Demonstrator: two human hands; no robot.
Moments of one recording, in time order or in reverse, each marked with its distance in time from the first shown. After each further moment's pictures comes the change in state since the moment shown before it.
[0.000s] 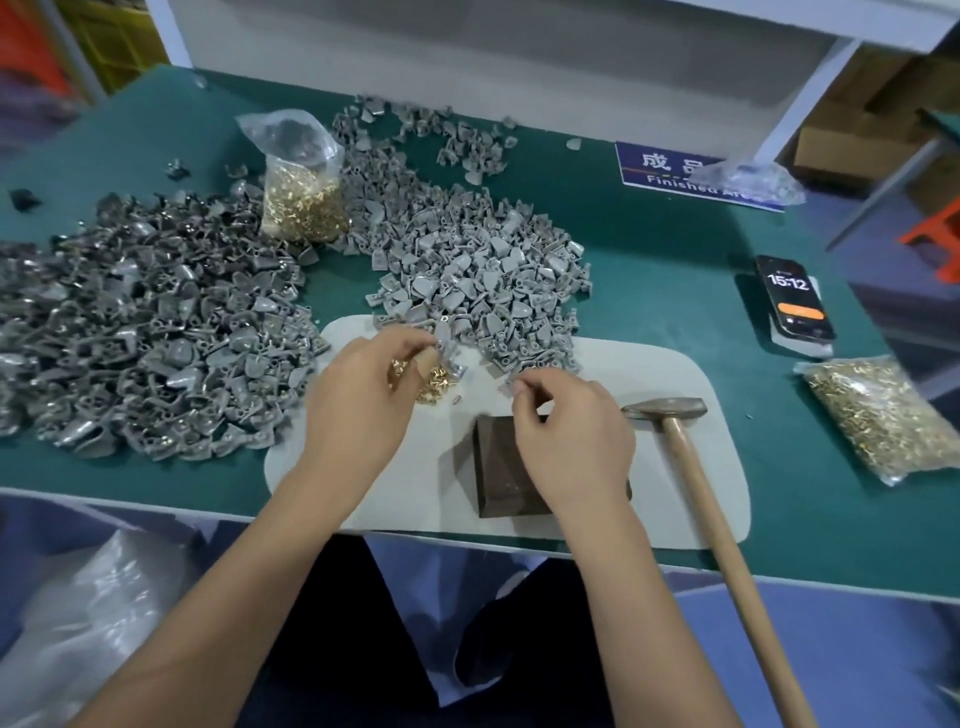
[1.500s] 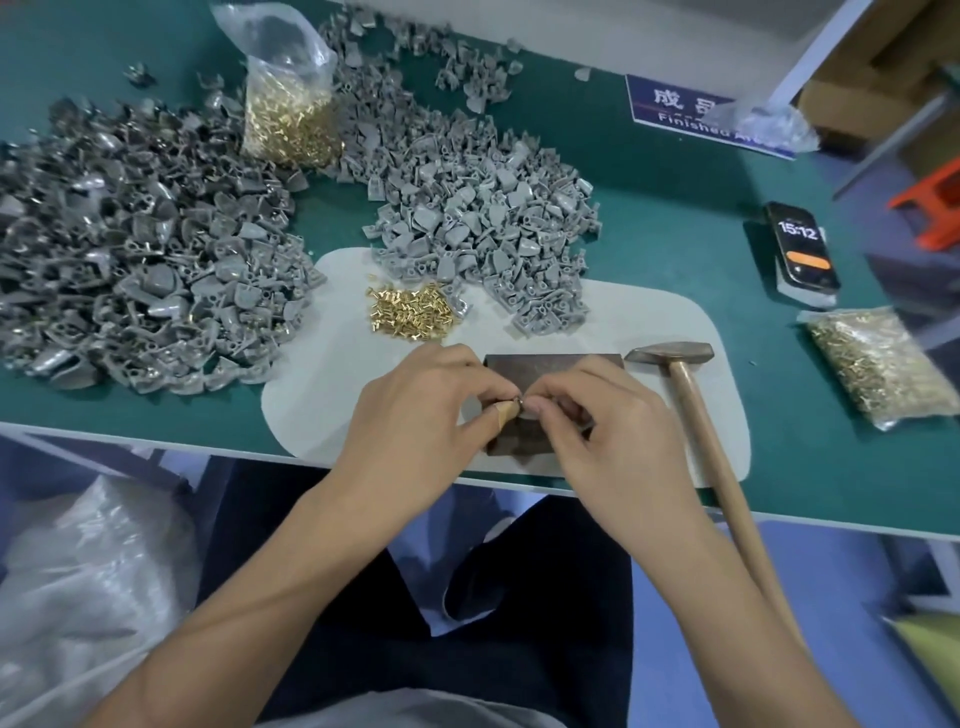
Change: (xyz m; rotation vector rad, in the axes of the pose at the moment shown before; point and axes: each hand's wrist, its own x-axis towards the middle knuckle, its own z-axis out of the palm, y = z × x) left_hand -0.065 0.045 -0.011 -0.024 -0.289 0.160; right_hand -0.048 0.009 -0.048 0.120 -0.170 -0.314
